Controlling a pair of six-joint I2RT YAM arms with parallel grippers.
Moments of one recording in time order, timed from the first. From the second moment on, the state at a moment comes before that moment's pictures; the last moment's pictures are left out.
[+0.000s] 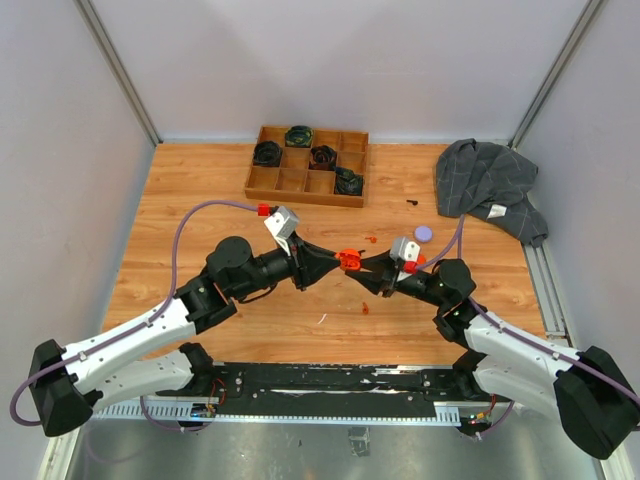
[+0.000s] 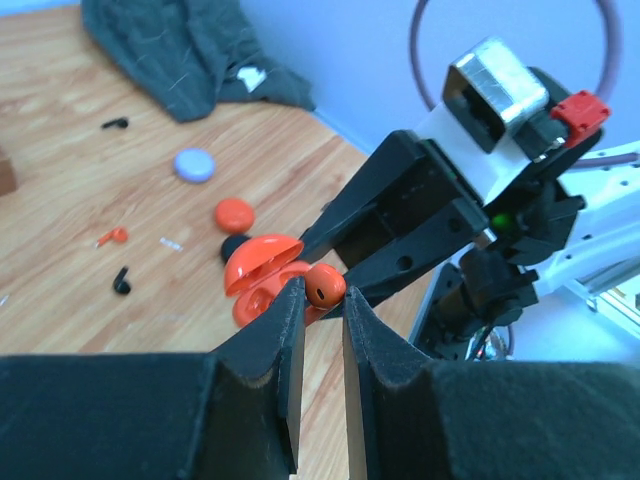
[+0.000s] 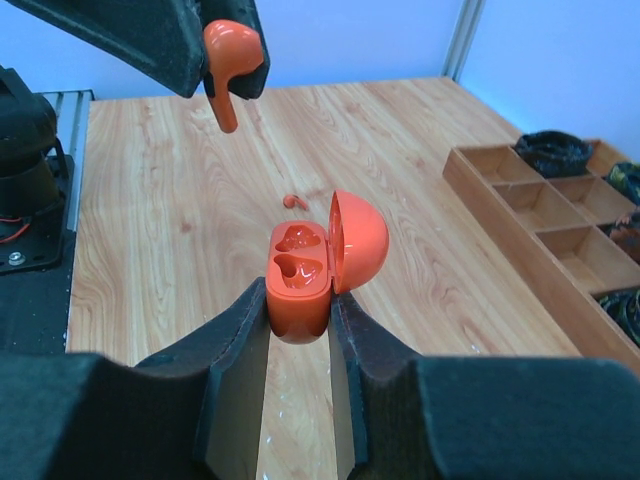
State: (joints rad) left arm -0.91 0.90 0.68 0.19 0.16 -0.40; right arm 0.65 0.95 0.28 0.79 -0.57 -0.04
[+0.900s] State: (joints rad) left arm -0.91 1.06 0.64 0.50 0.32 -0.42; right arm 0.65 0.90 0.26 0.88 -0.62 -0.04
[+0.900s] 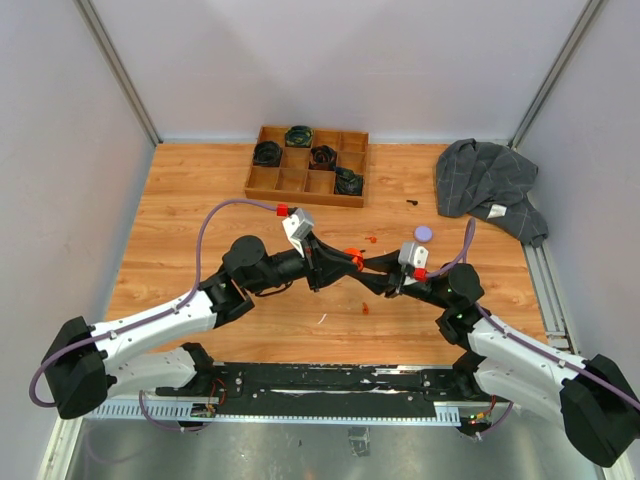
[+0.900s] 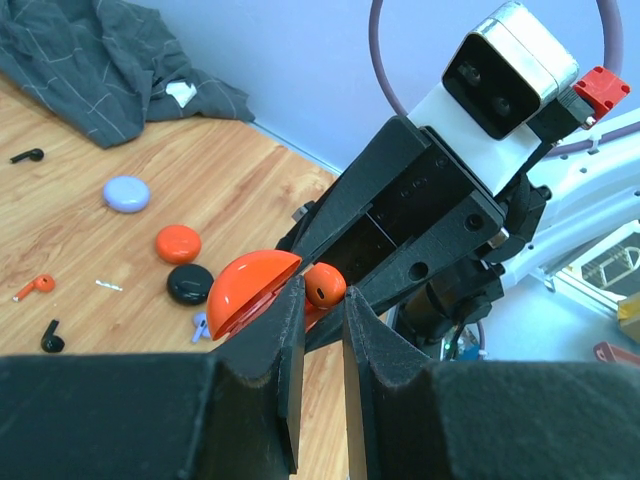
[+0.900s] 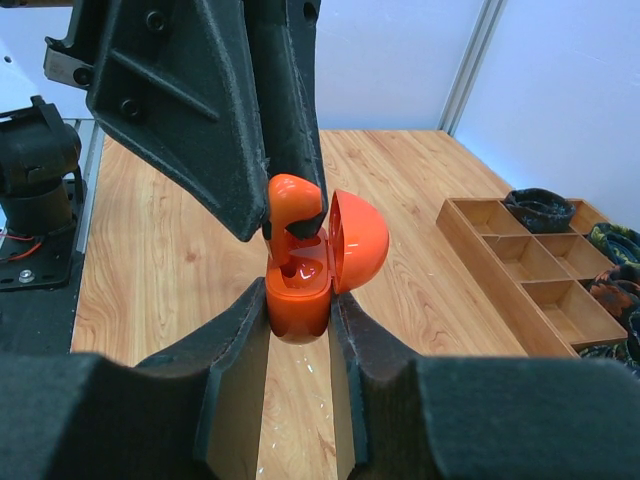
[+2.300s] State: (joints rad) left arm -0.91 1.06 0.63 0.43 0.21 -0.51; right arm 0.65 0.89 0.24 0.87 -0.60 -0.04
